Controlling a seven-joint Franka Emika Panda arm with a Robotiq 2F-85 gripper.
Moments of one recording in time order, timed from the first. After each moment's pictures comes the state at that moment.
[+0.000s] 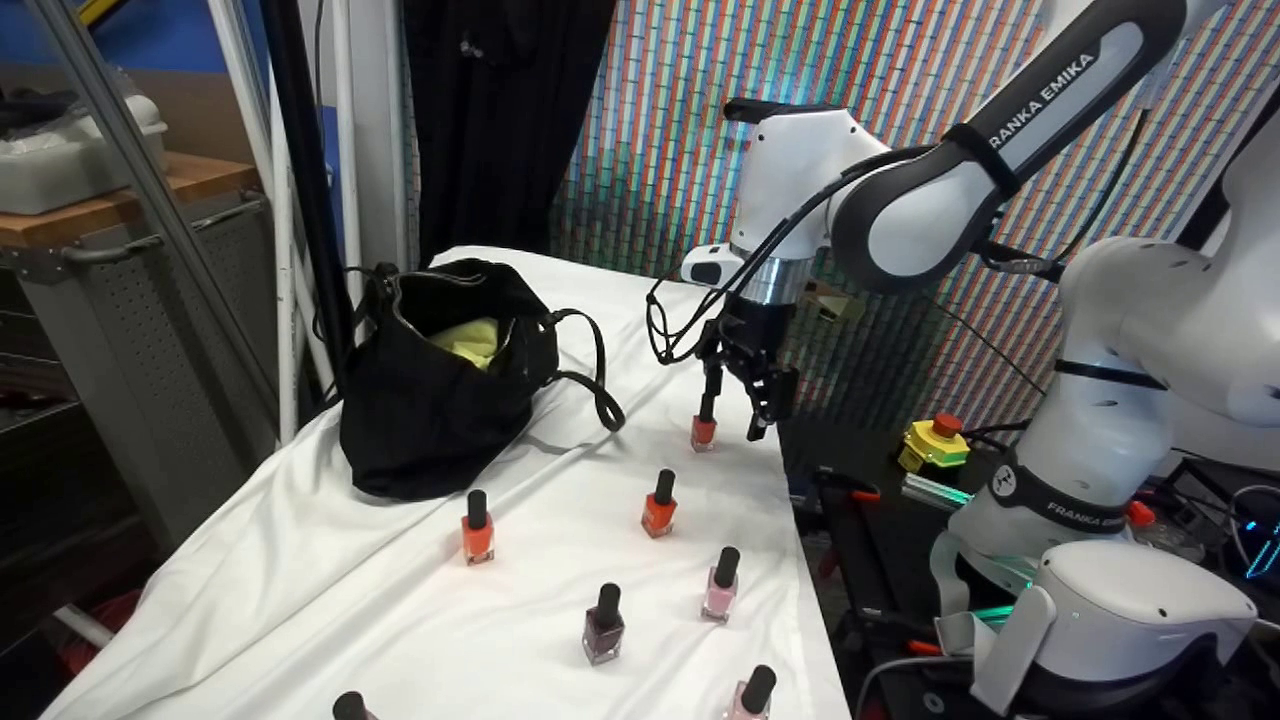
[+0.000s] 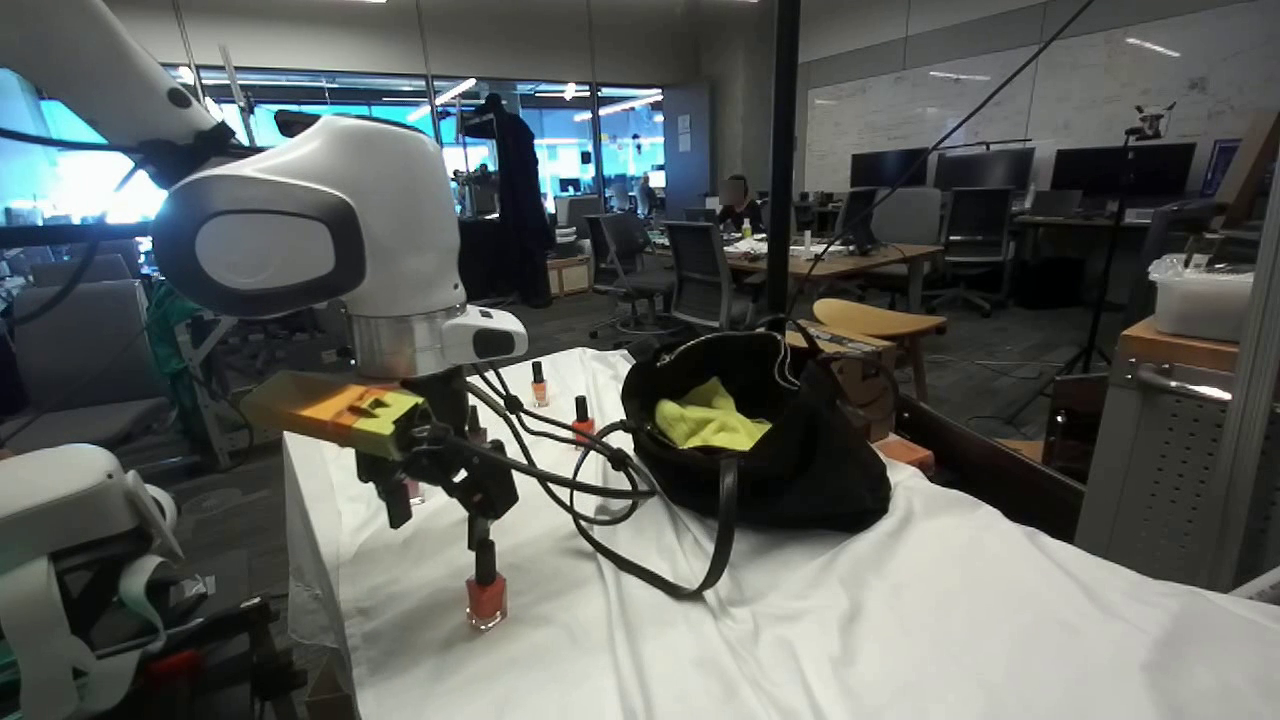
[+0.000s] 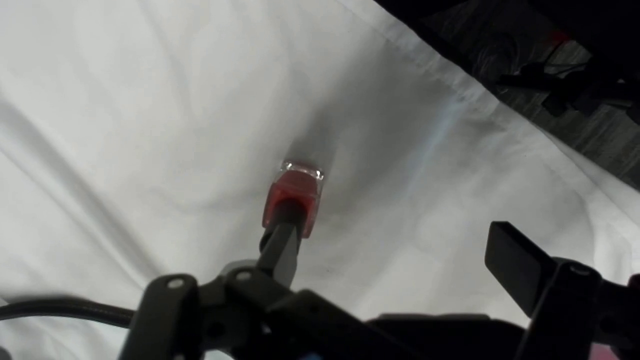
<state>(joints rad) 0.06 -0.19 -0.15 -2.74 -0.02 2.54 -0.69</state>
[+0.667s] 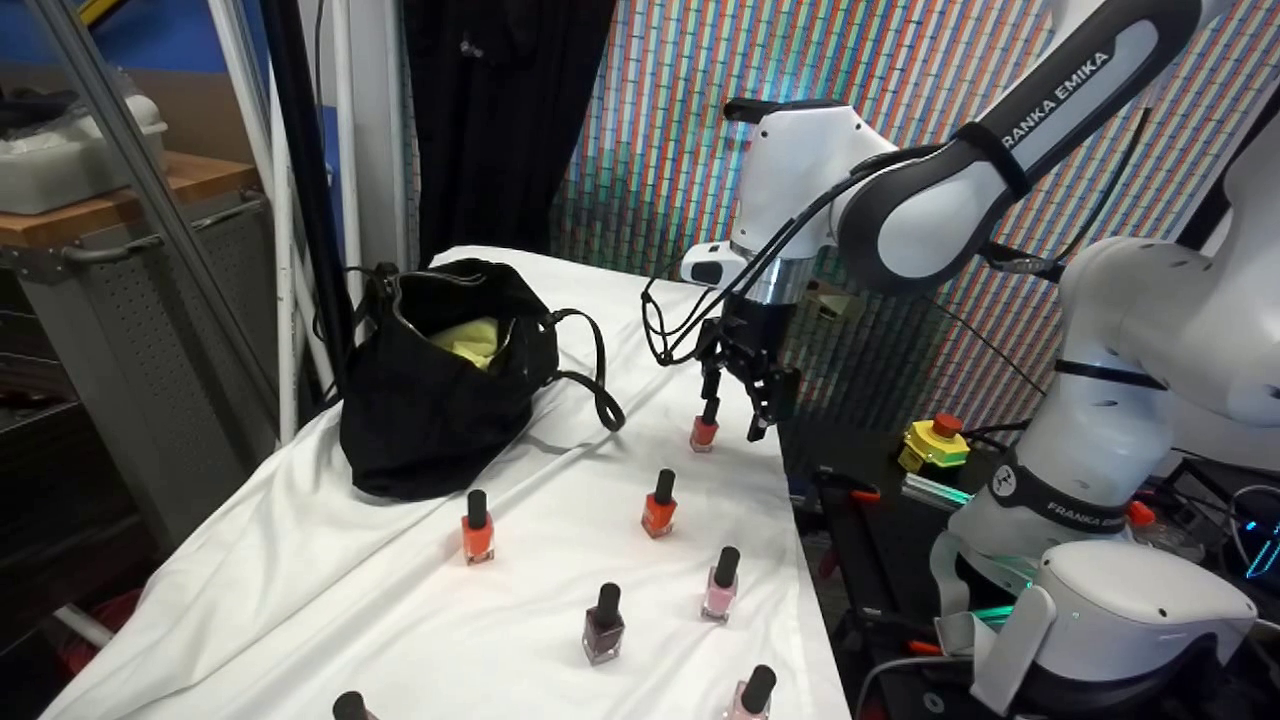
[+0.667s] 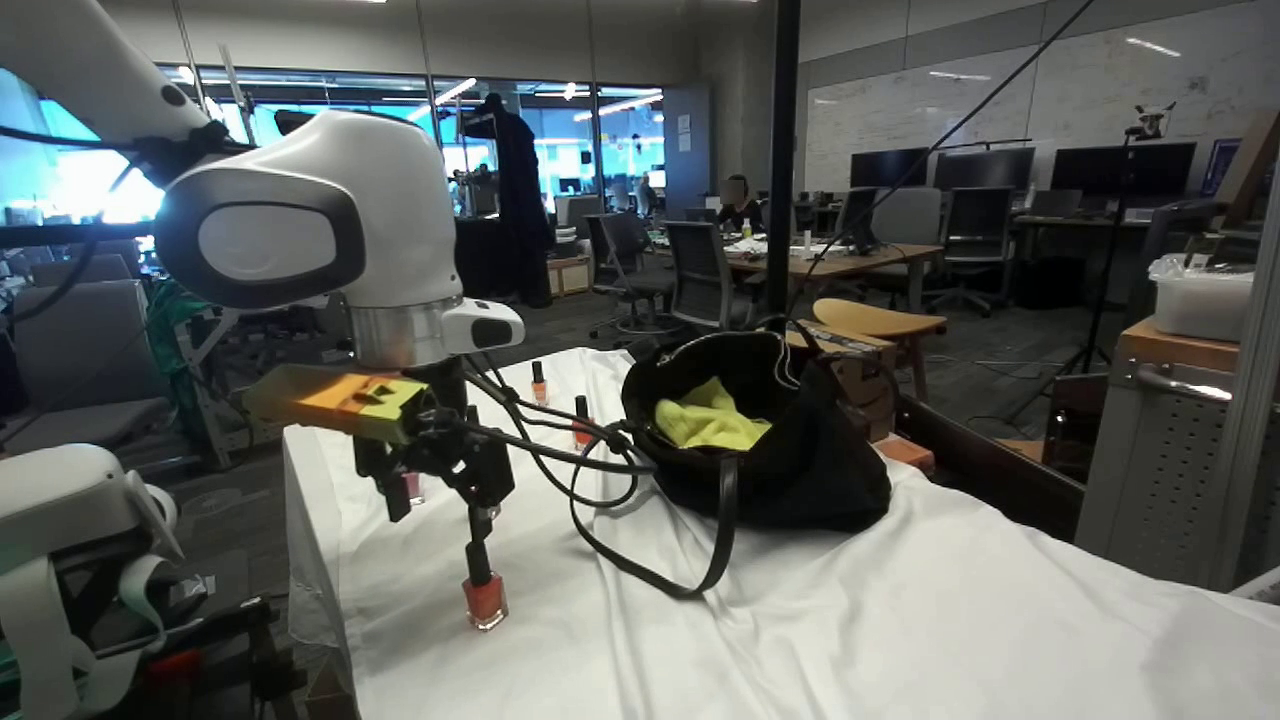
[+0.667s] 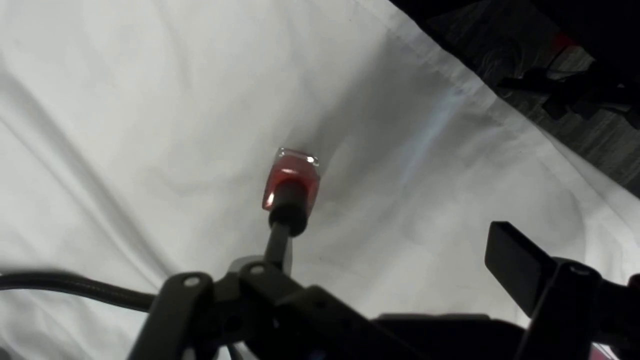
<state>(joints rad) 0.06 -0.20 -0.13 -2.74 -0.04 2.54 -0.70</state>
